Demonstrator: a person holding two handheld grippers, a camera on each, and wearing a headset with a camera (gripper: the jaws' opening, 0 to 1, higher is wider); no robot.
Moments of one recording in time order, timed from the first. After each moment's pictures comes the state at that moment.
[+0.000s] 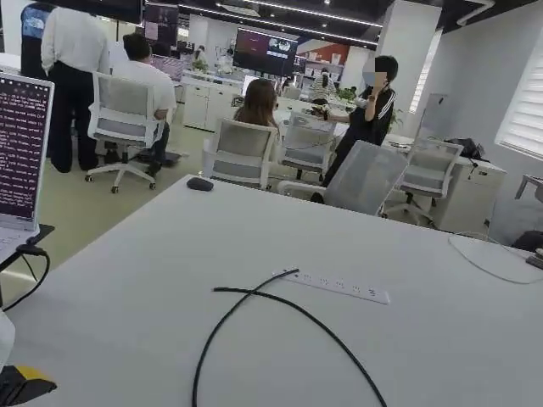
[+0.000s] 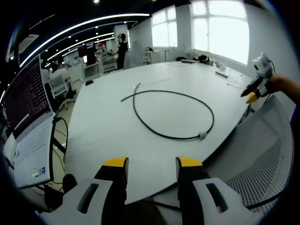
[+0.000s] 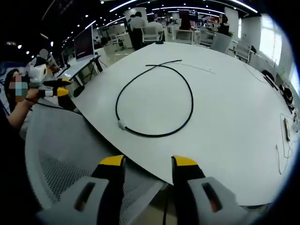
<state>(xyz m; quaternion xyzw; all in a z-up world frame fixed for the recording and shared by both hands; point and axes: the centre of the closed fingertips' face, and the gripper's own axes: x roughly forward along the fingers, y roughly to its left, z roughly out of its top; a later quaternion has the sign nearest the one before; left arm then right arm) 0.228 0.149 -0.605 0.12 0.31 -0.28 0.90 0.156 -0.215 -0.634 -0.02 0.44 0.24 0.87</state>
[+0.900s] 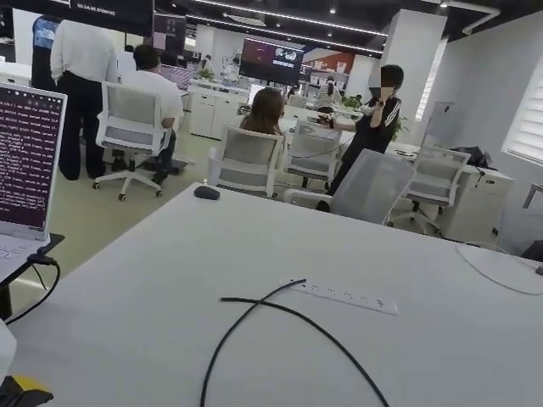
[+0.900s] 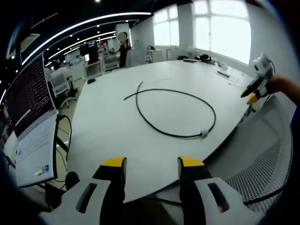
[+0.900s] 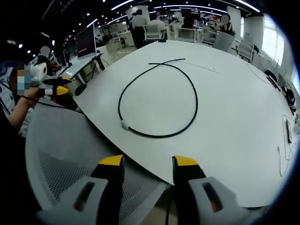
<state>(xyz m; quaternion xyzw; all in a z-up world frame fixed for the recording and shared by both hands) 0.225 0.158 -0.604 0.12 0.31 -0.27 0.90 0.160 -0.205 -0.634 -0.03 0.44 0.25 0.86</state>
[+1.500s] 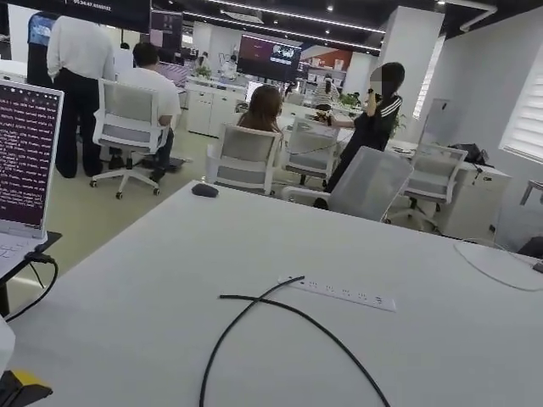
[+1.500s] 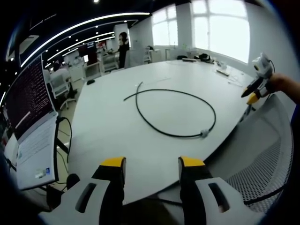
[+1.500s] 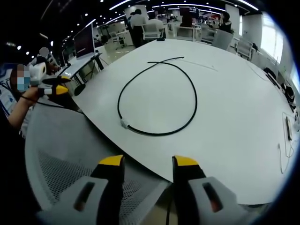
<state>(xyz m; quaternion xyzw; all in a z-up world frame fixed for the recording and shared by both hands) 0.228 0.158 -0.603 0.13 0.31 -0.28 0.90 0.156 -0.207 -0.637 -0.02 0.45 0.24 0.86</state>
